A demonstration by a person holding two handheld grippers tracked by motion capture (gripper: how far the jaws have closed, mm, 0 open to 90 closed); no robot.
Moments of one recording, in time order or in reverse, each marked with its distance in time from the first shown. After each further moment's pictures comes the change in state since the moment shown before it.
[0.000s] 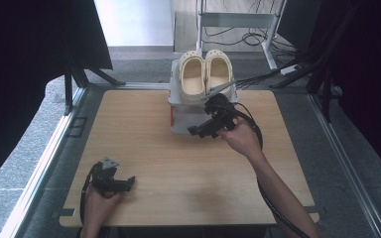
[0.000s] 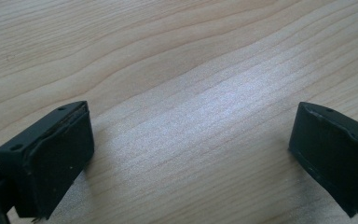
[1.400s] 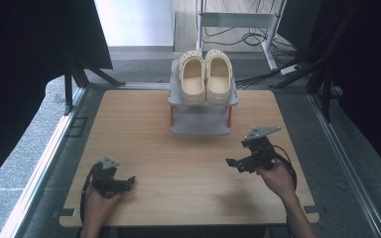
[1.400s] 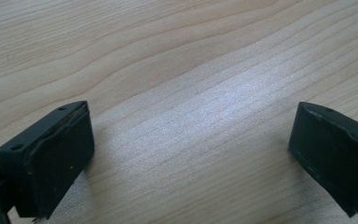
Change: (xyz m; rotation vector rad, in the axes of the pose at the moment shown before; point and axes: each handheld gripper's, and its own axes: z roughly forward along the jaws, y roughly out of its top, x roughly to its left) left arm -0.001 0.000 0.000 -0.004 0.001 -0.010; right arm -0.022 -0.156 -0.025 -0.033 -0.095 0.116
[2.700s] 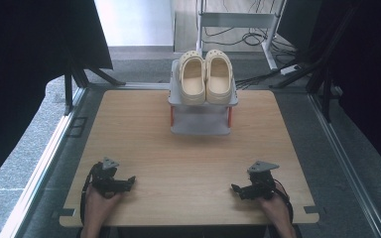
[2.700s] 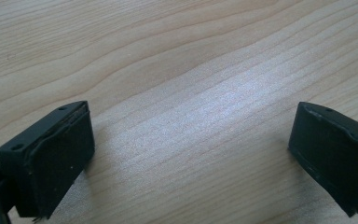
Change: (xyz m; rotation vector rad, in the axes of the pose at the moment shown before) left arm 0.000 0.000 0.000 0.001 0.003 -0.001; right arm 0.006 -0.115 0.047 0.037 -0.135 0.055
